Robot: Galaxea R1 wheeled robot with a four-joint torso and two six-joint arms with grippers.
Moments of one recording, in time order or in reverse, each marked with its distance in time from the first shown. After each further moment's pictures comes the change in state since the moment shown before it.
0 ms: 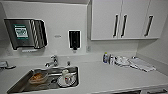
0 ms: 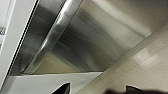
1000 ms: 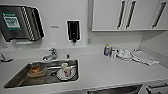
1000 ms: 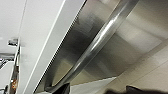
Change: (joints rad) left arm -0.011 0.060 -0.086 0.000 -0.003 0.000; right arm 0.246 -0.091 0.129 0.000 -0.074 0.137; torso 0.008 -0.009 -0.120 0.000
